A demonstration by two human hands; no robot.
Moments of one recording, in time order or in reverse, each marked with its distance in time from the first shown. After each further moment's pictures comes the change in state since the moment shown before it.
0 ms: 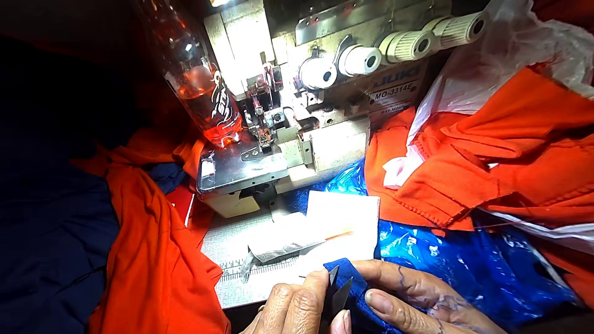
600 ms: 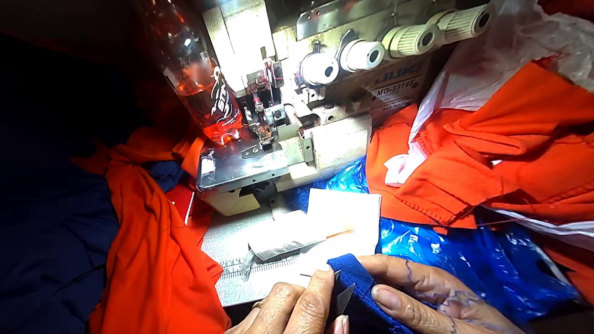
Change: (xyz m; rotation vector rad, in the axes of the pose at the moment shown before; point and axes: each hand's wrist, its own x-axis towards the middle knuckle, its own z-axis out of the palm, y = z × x) left_hand 0.004 -0.005 -0.015 0.058 -0.117 0.067; right_hand 0.000 -0.005 -0.004 -0.020 -0.013 0.015
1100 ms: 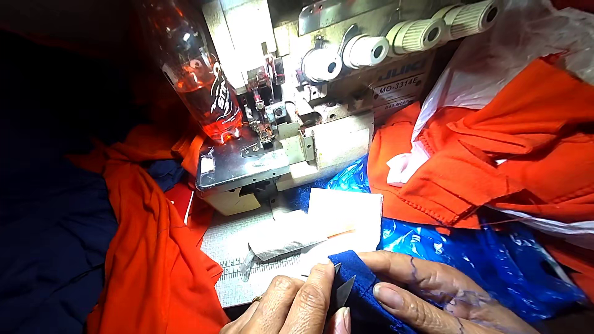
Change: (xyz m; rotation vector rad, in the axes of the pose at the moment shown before) left_hand 0.007 0.001 -0.001 -0.006 0.024 -0.007; right_hand 0.004 -0.005 0.000 -0.096 0.019 -0.015
